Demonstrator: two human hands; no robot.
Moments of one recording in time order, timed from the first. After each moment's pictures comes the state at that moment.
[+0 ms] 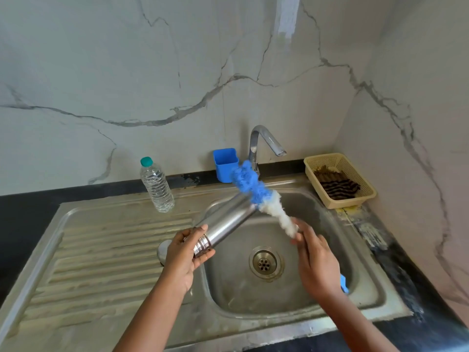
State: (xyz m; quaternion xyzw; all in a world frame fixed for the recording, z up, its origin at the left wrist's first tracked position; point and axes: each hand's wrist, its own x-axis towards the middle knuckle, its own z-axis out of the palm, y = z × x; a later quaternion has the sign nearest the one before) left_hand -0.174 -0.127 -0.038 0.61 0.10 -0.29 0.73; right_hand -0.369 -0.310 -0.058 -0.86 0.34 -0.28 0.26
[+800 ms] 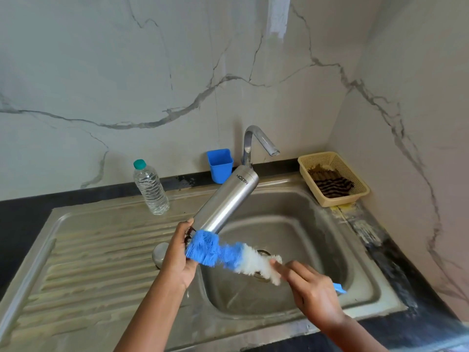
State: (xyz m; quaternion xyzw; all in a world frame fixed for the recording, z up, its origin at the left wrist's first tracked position) left_hand -0.179 -0.138 -0.019 0.51 0.13 -0.33 0.79; right_hand -0.406 -0.303 -0.100 -0.94 0.09 -0.28 0.15
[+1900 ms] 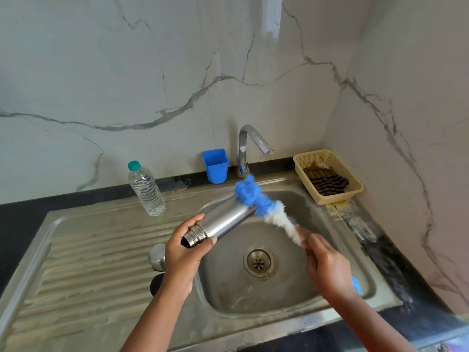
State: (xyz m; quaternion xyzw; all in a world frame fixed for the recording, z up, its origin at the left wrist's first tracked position) left_hand -0.192 -0.134 -0.043 0.64 -0.12 -0.20 0.73; right_hand -0.403 -0.337 -0.077 -0.90 0.28 -0.31 0.16
